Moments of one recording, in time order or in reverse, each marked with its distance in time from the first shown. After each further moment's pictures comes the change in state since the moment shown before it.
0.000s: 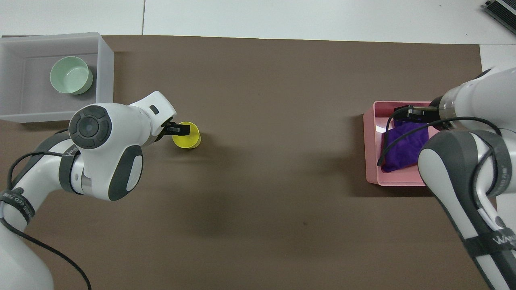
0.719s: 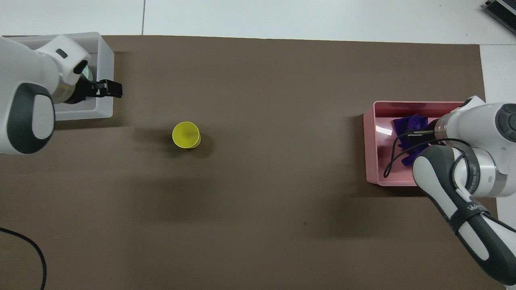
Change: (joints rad) left arm 0.204 0.052 0.001 0.335 0.000 -0.347 0.024; right arm -0.124 0.120 -0.021 -0.240 0.000 0.366 -0.216
